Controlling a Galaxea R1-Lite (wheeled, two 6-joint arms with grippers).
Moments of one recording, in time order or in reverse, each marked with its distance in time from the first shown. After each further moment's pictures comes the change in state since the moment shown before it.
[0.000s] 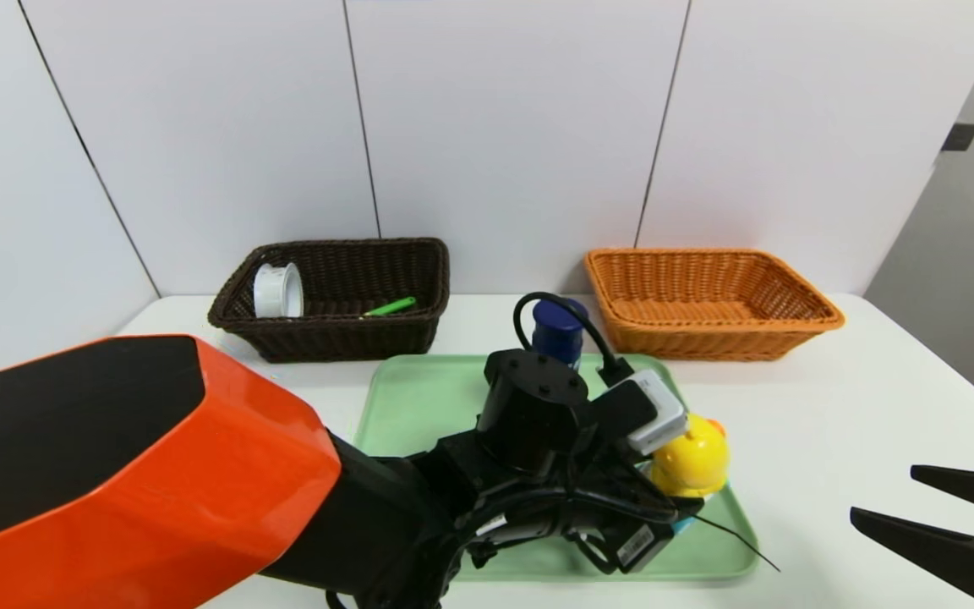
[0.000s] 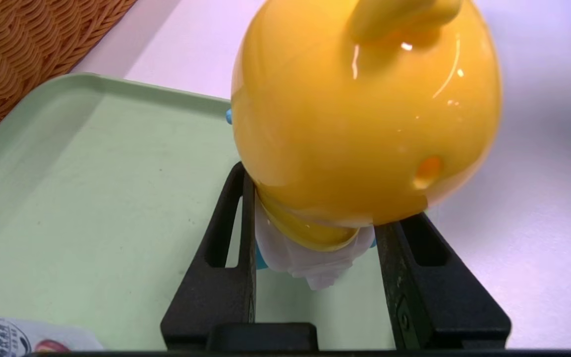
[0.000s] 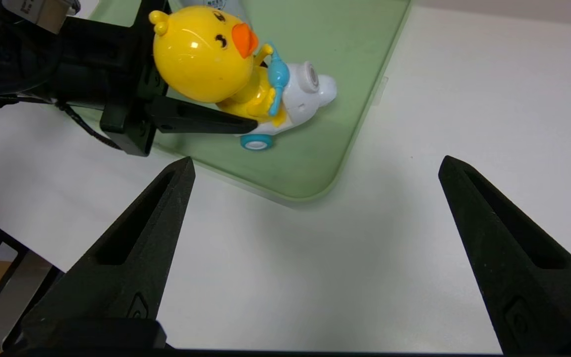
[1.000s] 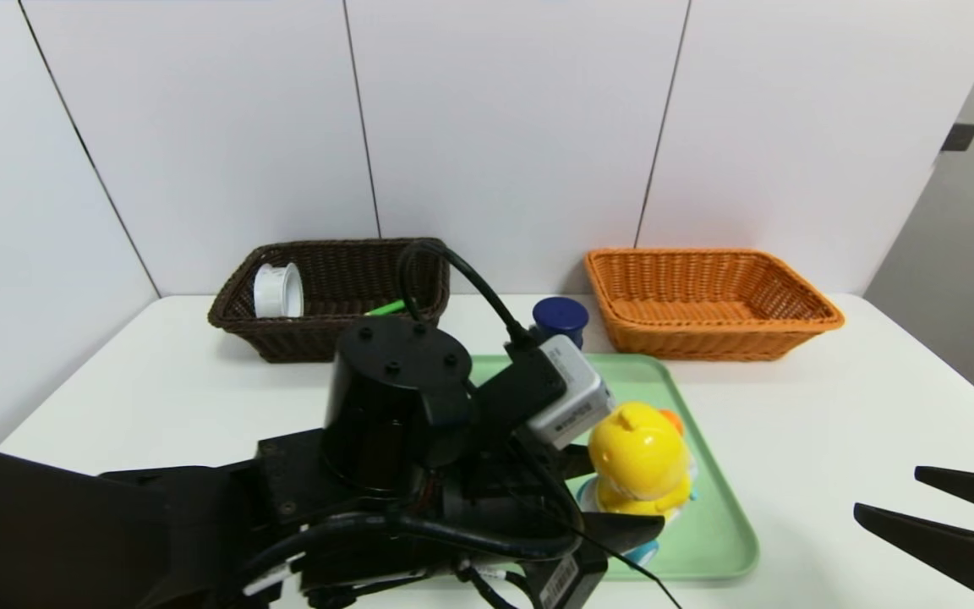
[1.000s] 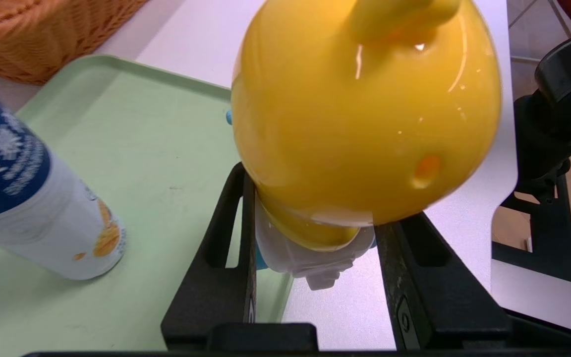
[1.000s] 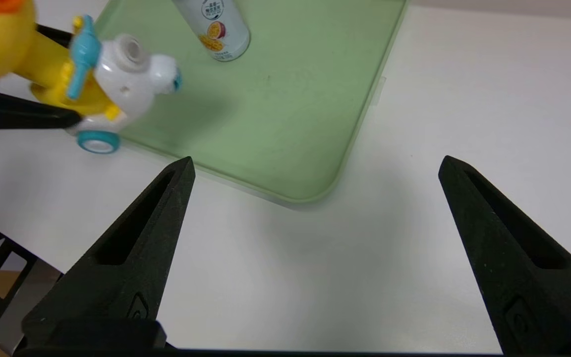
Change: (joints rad) left arm 0.005 -0.384 0.228 0.144 0.004 -0.101; right arm -0.008 -0.011 0.001 0.000 -0.004 0.032
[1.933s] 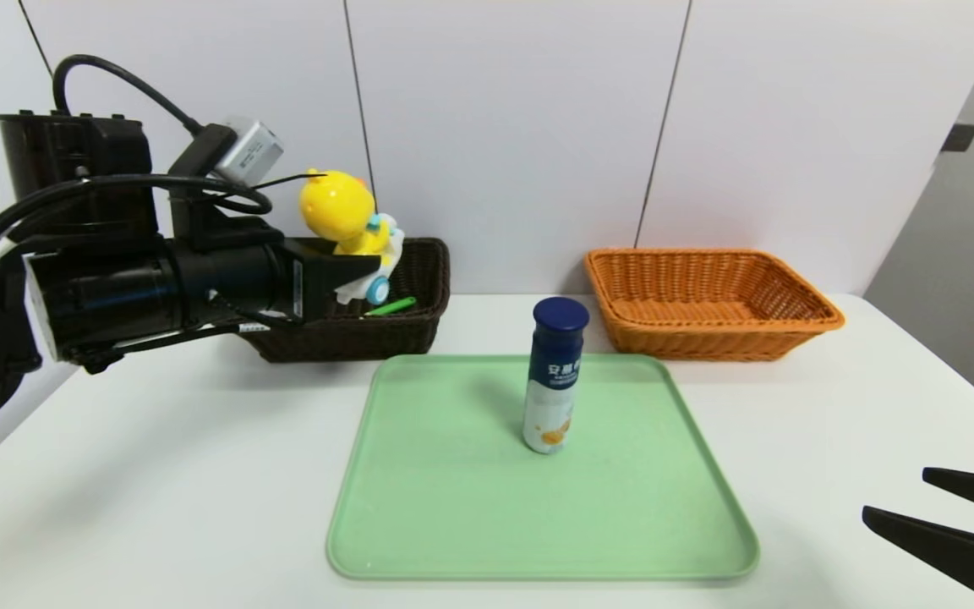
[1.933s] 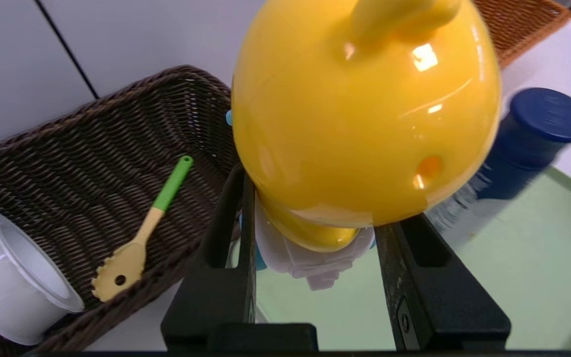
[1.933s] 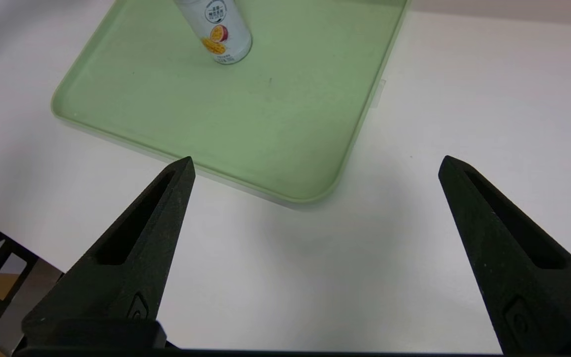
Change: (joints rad) left arm 0.628 -0.151 -0.189 0.248 -0.001 0.009; right arm -0.001 -0.020 0.006 0.000 0.001 0.000
